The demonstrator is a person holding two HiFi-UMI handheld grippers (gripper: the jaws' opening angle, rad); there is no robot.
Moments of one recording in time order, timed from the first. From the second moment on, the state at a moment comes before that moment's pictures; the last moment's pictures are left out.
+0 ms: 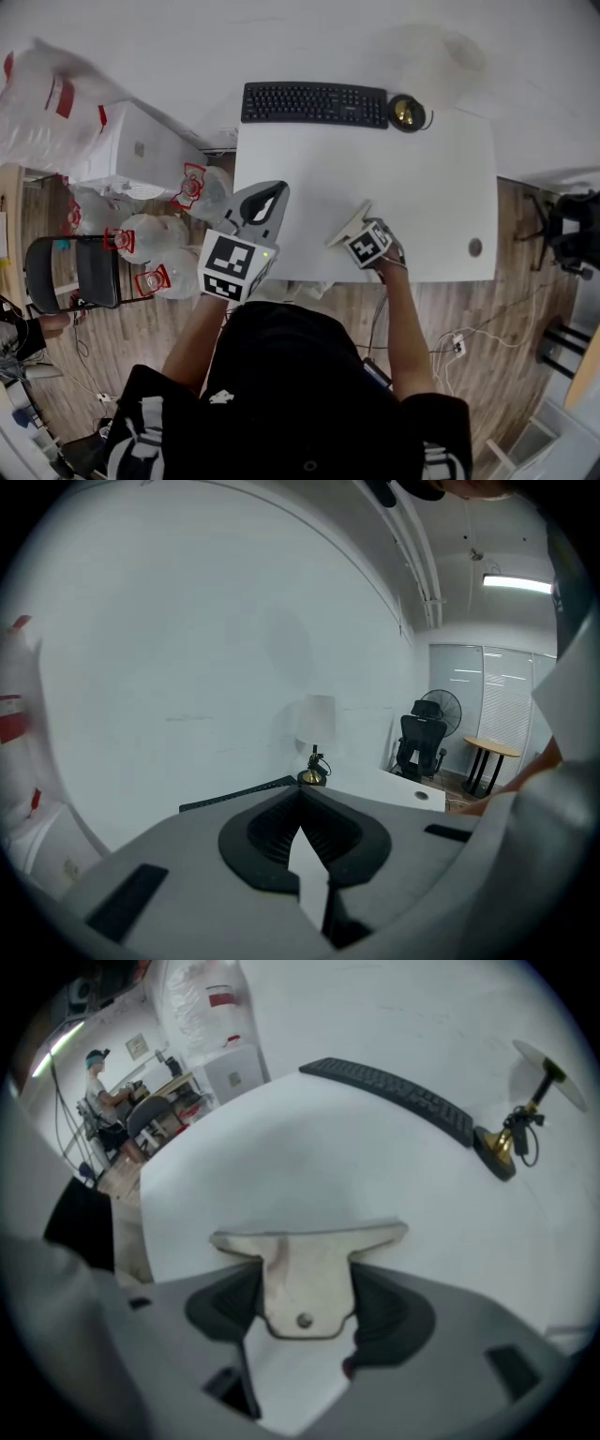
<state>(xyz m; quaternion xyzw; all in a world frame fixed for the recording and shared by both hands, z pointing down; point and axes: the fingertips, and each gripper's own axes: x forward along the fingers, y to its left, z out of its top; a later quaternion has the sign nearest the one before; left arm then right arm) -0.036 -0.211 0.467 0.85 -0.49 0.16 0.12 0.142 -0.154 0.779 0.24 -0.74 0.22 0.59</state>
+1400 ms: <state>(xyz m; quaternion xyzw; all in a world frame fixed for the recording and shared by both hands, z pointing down) -0.014 -0.203 0.388 0.89 -0.45 0.10 0.03 0.147 -0.208 0.470 0.51 -0.82 0.11 0.23</state>
